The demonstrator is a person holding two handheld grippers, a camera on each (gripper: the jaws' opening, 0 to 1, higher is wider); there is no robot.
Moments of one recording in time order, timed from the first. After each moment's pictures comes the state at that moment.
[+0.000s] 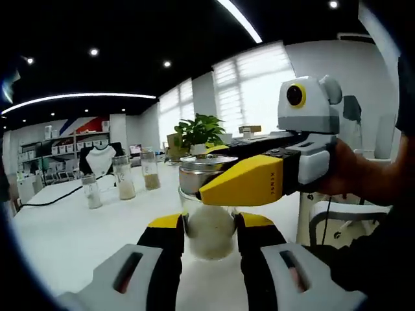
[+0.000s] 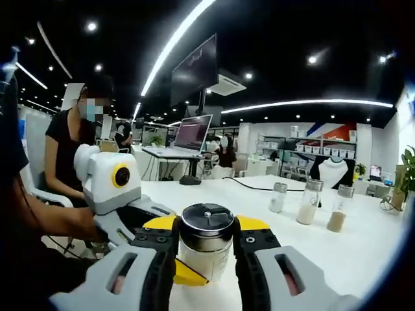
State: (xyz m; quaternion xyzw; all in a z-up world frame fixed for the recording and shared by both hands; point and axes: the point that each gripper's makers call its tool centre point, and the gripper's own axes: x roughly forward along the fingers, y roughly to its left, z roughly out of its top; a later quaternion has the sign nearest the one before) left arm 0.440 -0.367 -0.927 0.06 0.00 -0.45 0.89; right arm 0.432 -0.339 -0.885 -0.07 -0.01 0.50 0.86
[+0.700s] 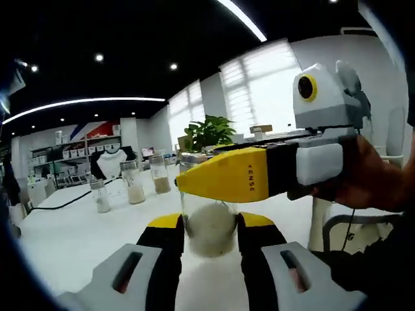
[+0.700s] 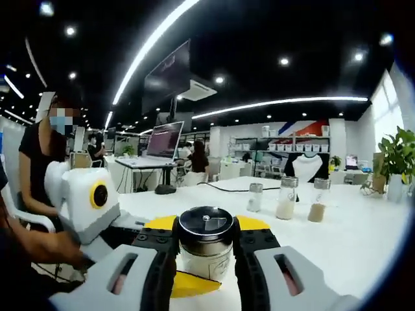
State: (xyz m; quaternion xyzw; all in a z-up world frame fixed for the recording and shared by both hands) left arm 0.455 -0.377 -0.921 0.07 -0.02 -0.36 0.93; right arm 0.453 -0.357 -0.874 0.01 -0.01 0.37 0.93
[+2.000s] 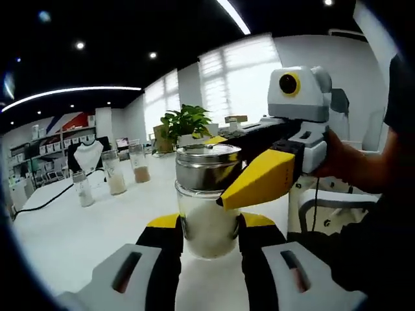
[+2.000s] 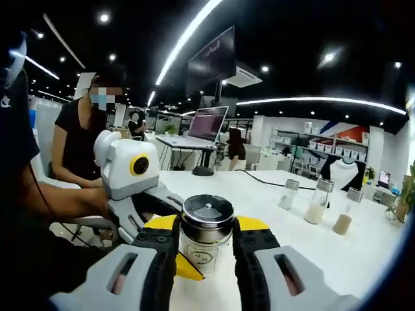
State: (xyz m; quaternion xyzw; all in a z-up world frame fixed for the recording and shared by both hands) left arm 0.434 -0.361 -0.933 0.09 0.03 -0.47 0.88; right arm 0.420 -0.335 -0.890 -0.11 0.01 0.52 0.85
